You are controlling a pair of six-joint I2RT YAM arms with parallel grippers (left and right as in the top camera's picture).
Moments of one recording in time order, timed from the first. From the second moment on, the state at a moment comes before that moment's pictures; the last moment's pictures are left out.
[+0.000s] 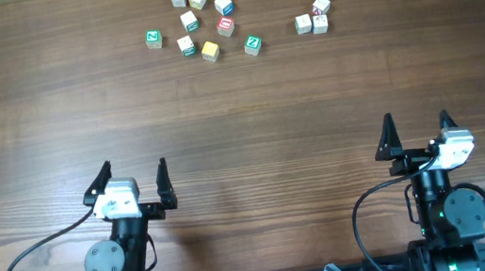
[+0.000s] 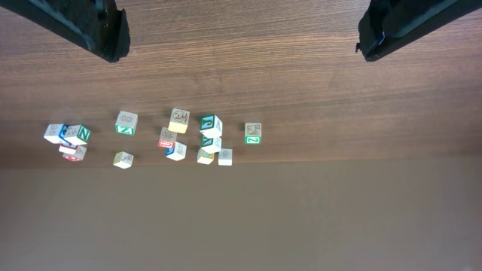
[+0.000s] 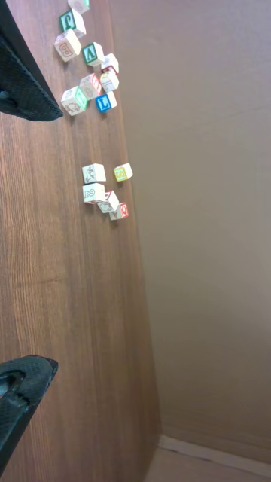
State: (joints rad) left arm -0.02 0.01 0.01 -0.07 0.09 -0.02; right arm 0.01 0.01 0.01 0.01 0.07 0.10
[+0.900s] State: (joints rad) left arm -0.02 0.01 0.01 -0.07 0.08 -0.02; right arm 0.01 0.01 0.01 0.01 0.07 0.10
